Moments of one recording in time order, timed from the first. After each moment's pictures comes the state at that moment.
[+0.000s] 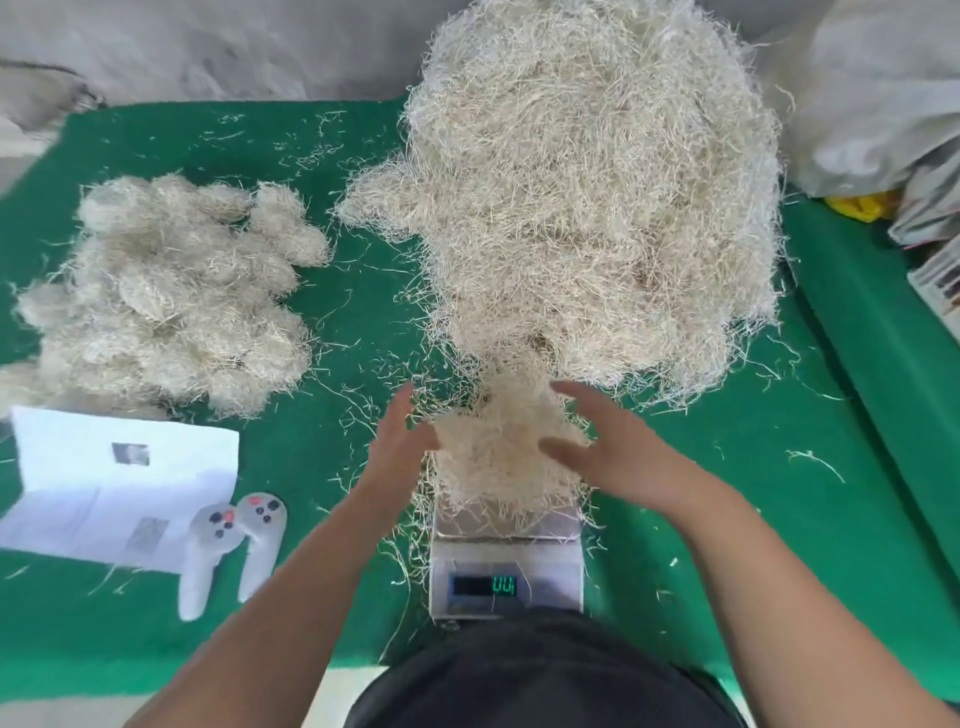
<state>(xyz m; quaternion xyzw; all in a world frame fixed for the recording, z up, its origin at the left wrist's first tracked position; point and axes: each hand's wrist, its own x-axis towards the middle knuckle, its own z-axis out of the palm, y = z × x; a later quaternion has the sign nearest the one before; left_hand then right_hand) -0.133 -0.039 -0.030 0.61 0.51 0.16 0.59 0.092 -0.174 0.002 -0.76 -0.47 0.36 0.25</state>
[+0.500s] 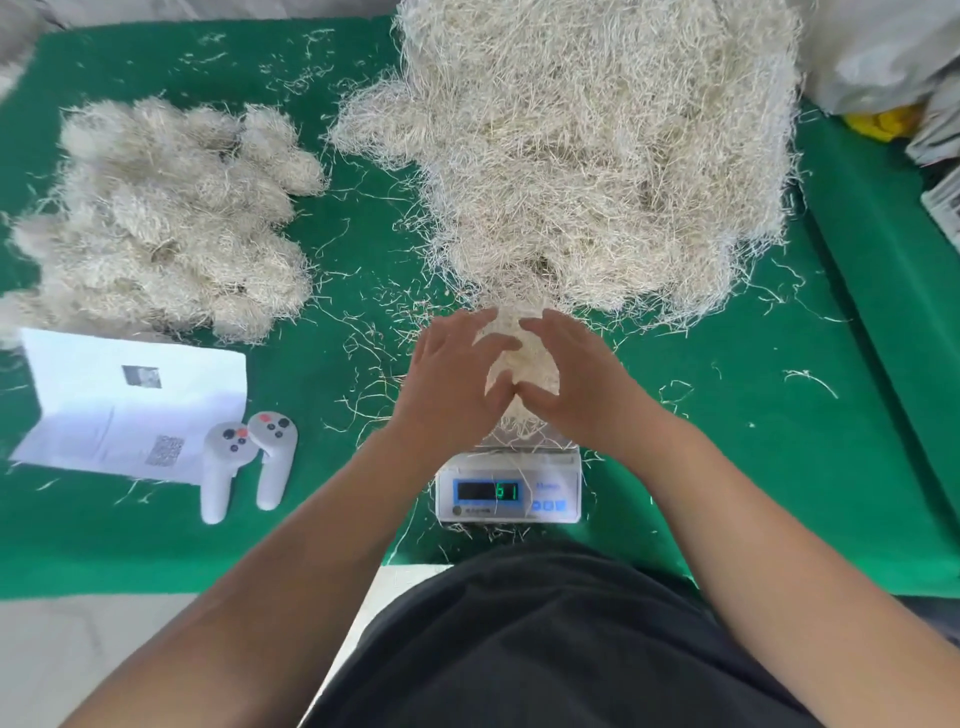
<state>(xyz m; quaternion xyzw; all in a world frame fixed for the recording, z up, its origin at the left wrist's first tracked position) -0.120 -0.086 -0.013 0.92 0.33 0.10 0.19 0.036 -0.190 0.001 -0.78 -0.54 0.25 0.21</state>
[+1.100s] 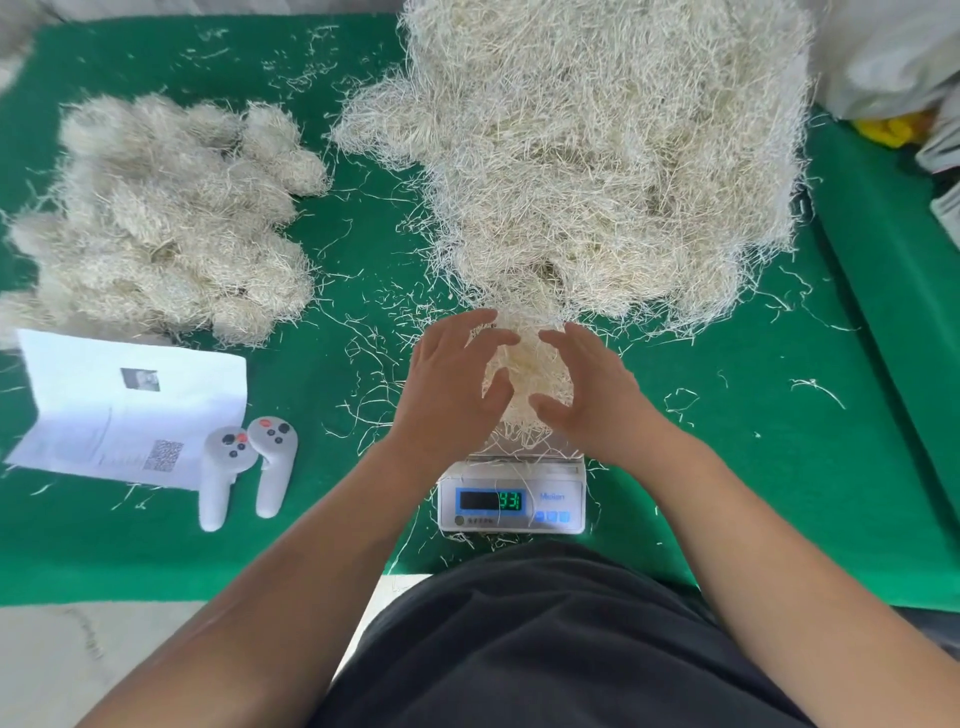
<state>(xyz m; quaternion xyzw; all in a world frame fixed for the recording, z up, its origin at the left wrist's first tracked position) -0.121 -0.080 -0.021 0.89 0.35 0.17 0.24 0.044 -0.191 -0.017 -0.80 -0.51 0.26 0.18</state>
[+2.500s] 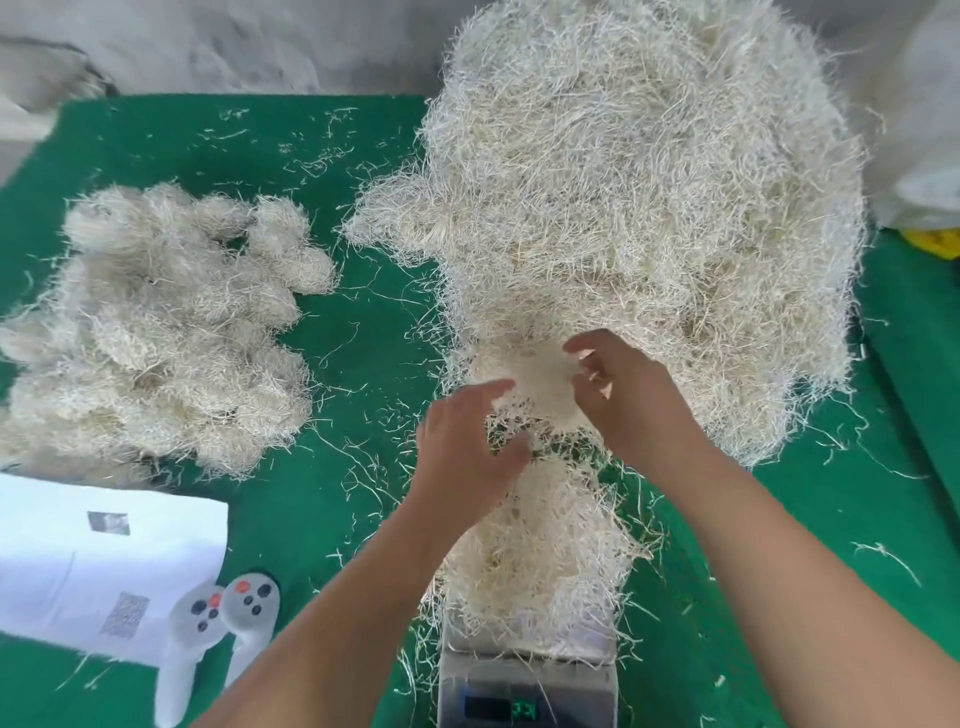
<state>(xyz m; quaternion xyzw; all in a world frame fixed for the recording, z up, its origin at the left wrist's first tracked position) -0.048 0.033 -0.014 0.80 0.45 0.14 0.37 0.142 -0.038 0.025 -0.78 -0.53 0.15 0.29</state>
